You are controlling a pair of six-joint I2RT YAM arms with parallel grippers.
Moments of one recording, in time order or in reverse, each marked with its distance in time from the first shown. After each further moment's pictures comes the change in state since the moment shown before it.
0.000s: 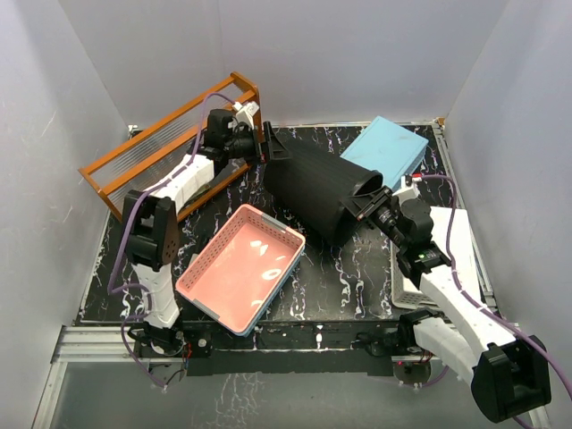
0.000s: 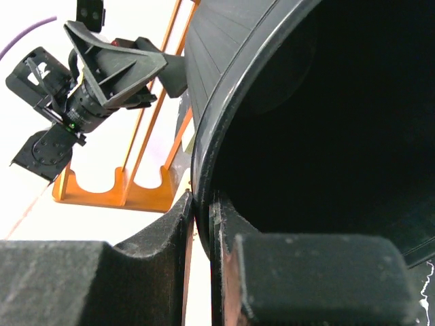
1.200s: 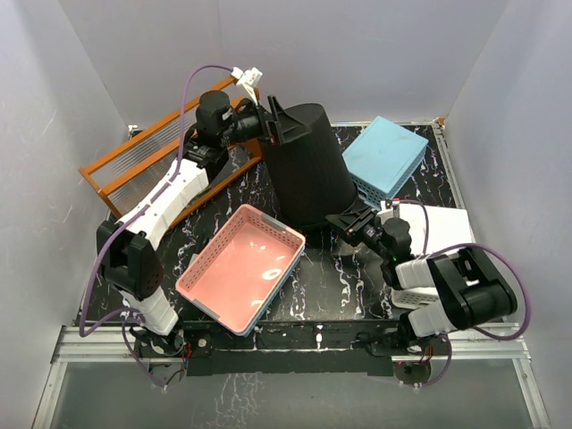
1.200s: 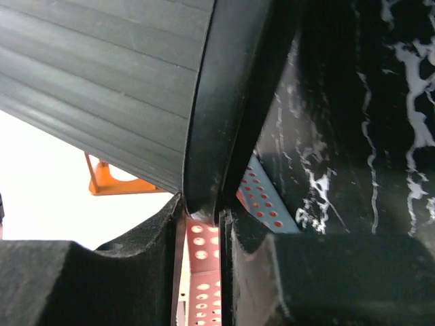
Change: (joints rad) left arm -0.112 -0.276 0.013 0.163 -0.056 -0.129; right arm -0.011 0.510 -0.273 0.816 -0.141 0.335
